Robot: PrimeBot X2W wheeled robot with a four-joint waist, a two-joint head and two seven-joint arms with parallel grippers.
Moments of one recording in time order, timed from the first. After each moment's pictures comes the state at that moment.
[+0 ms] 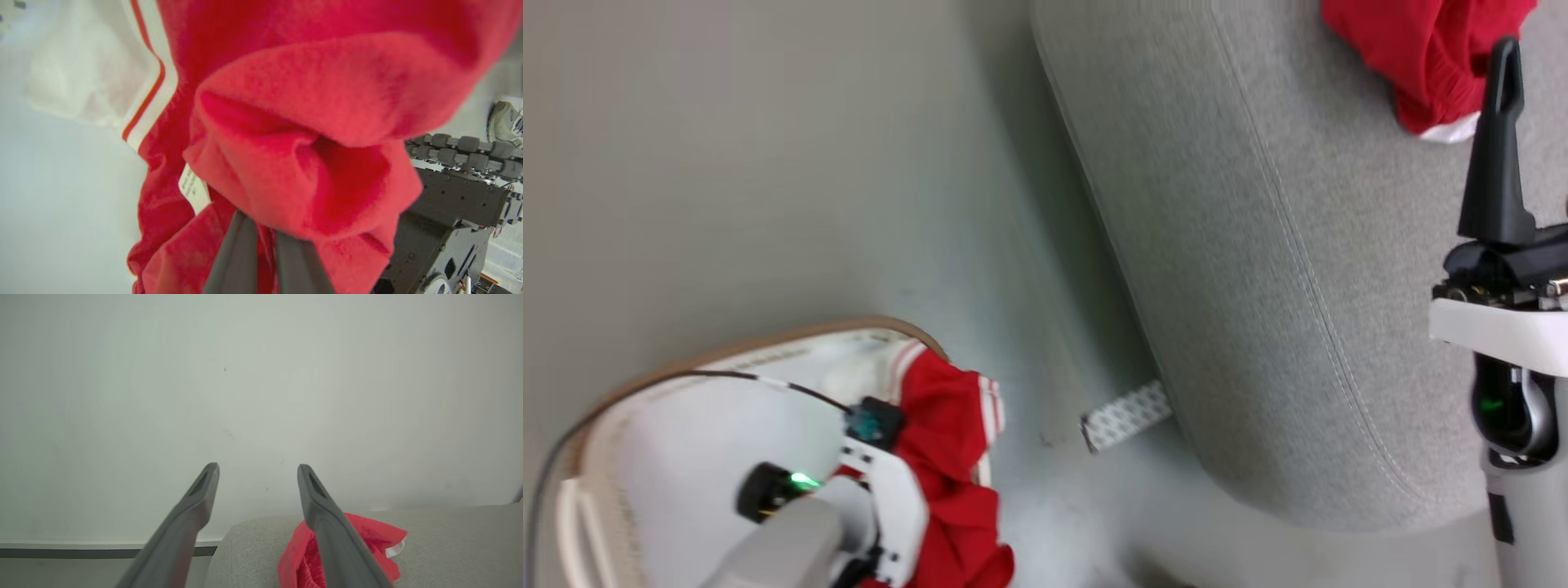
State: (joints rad) left arm -0.72 0.28 -1.02 0.99 -0.72 -0.13 0.16; right arm -0.57 -0.09 0.03 -0.03 0.36 0.13 -0.26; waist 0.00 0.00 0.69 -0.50
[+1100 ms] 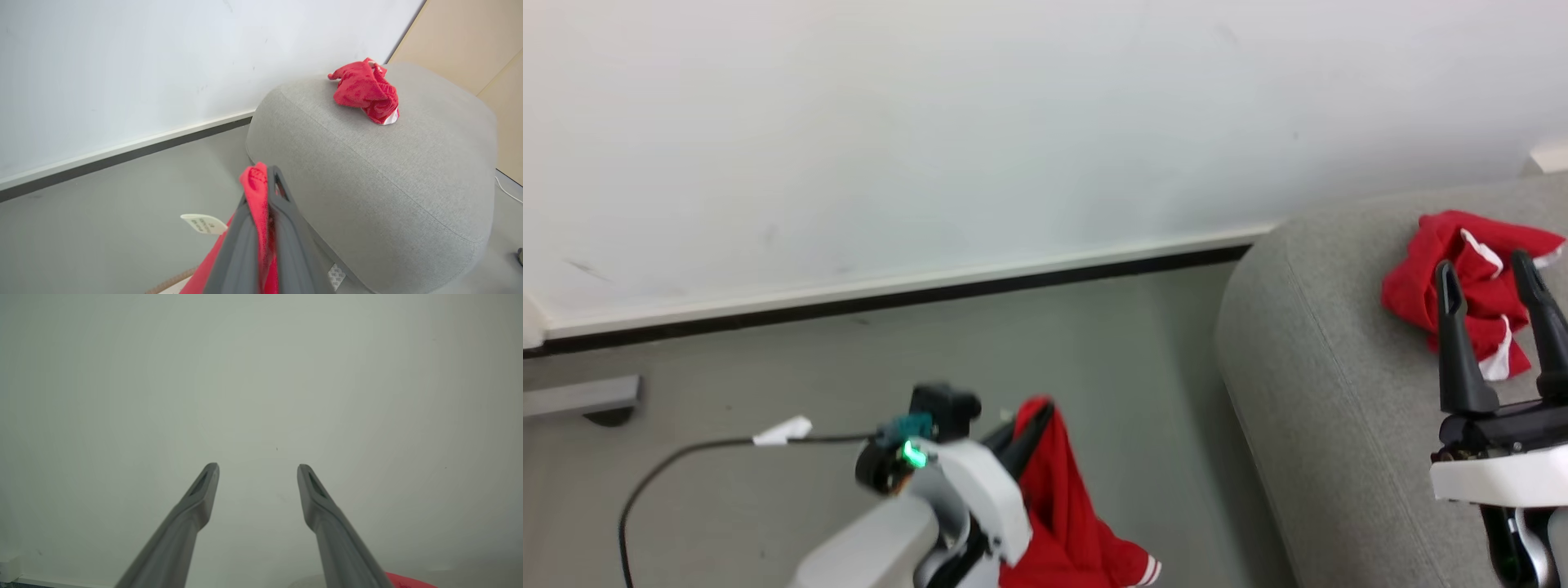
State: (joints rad) left arm -0.67 0.20 -1.04 0.73 -0.89 -0.10 -0.26; right arm -0.28 -0.23 0.07 0.06 0.36 0.13 -0.26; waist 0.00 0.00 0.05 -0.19
